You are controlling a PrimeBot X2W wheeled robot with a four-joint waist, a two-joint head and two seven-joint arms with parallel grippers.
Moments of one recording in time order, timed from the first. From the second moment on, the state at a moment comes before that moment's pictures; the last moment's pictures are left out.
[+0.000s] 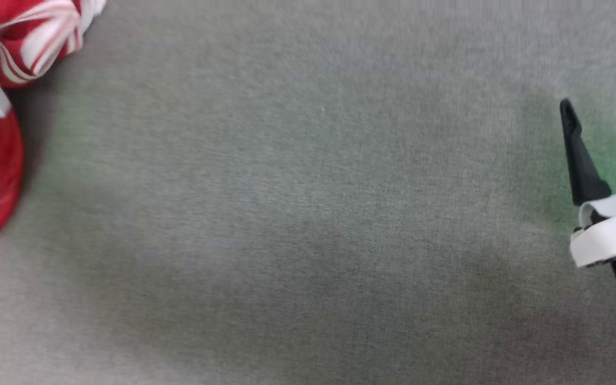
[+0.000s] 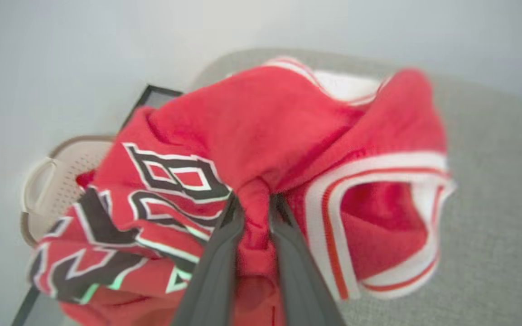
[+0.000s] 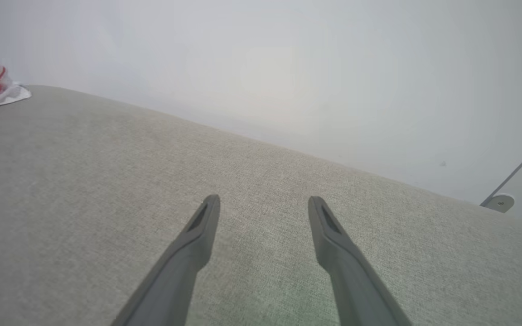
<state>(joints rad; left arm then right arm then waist) -1.23 0.53 -0.22 1.19 -0.59 -0.12 0.23 -0.37 -0.27 0.02 -0.19 0.13 0.13 0.13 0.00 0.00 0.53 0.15</state>
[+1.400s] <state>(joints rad) -0.87 0.68 -0.47 -0.13 -0.68 0.11 0.67 -0.21 -0.15 -0.19 -0.05 0.11 0.13 -0.01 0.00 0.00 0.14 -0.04</state>
